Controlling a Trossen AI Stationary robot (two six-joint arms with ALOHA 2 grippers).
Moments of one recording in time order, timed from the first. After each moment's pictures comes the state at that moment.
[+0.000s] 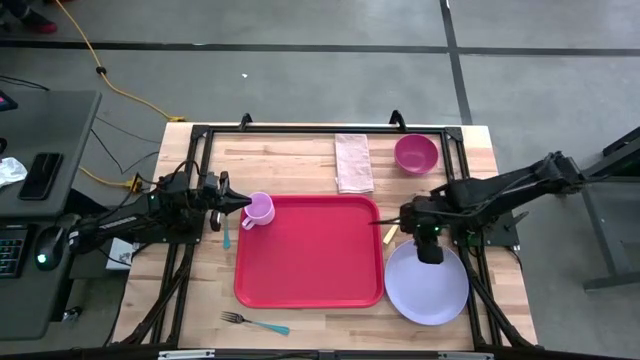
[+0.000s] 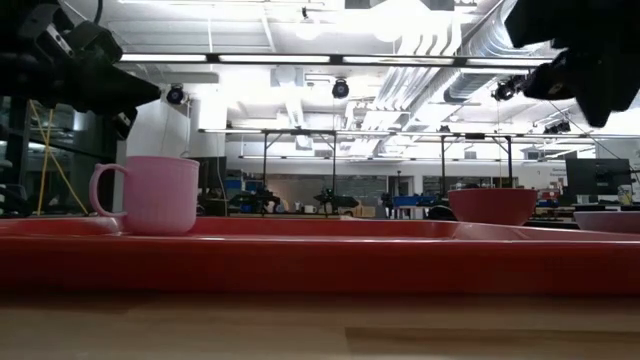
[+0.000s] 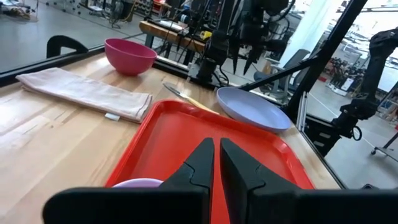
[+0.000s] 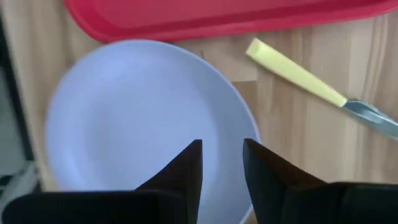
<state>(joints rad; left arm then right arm) 0.32 0.01 0.08 -0.14 0.30 -0.30 0.22 1.17 0.92 -1.09 -0.15 0.33</state>
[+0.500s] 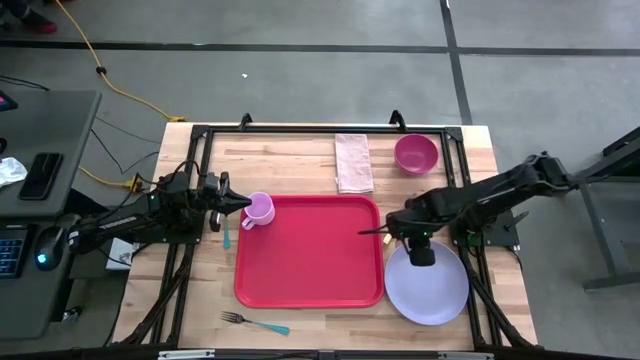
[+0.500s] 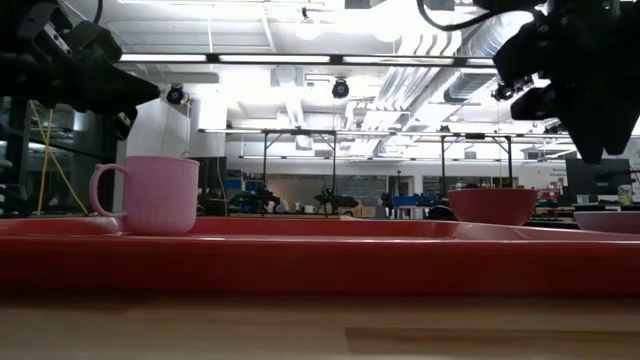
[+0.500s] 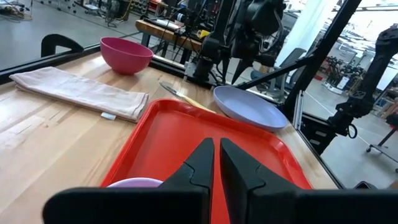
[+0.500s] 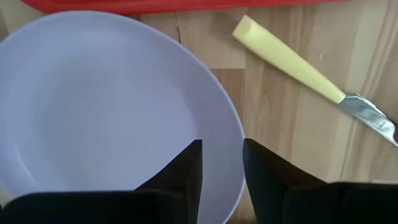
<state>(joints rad) 0.32 0.01 0.08 -0.14 0.31 -0.30 0.22 1.33 0.92 -1.09 -0.11 0.28</state>
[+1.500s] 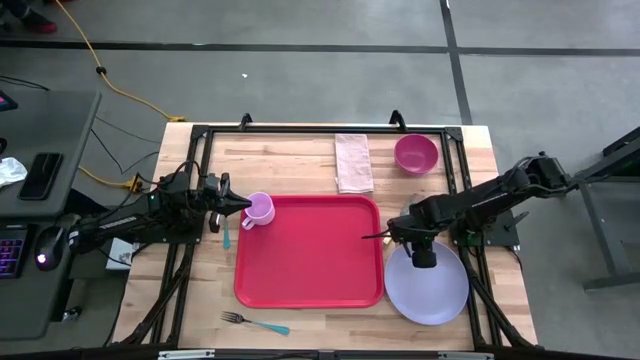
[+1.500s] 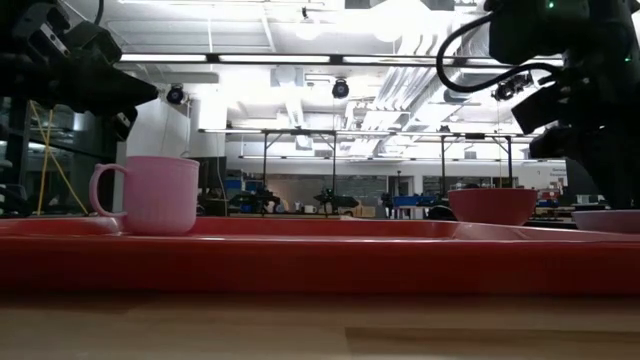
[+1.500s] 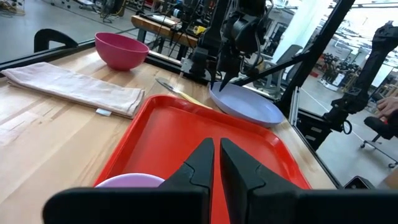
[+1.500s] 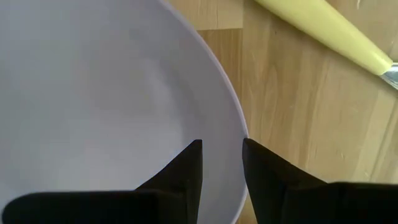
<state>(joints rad) 0.32 0.01 0.08 -0.15 0.33 -0.30 0.22 1.35 0.74 -0.97 -0.10 0.30</state>
